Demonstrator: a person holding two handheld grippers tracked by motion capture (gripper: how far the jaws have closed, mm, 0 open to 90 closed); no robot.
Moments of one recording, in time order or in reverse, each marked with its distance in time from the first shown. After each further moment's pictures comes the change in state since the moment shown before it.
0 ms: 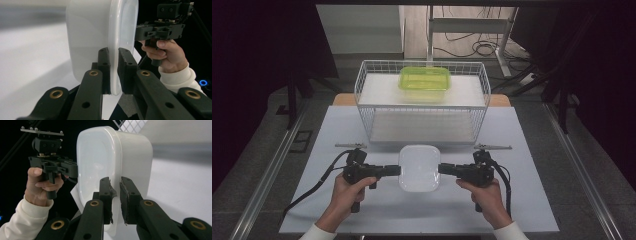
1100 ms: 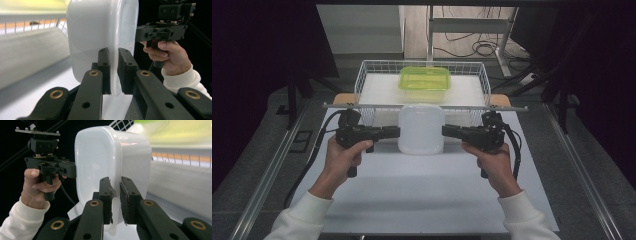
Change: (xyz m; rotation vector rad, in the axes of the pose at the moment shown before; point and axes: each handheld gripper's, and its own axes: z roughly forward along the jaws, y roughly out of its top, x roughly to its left) left arm -0.044 0.090 -0.033 -0.101 0.013 0.186; right arm 0.050 0.094 -0.025 -0.108 -0.036 -0.180
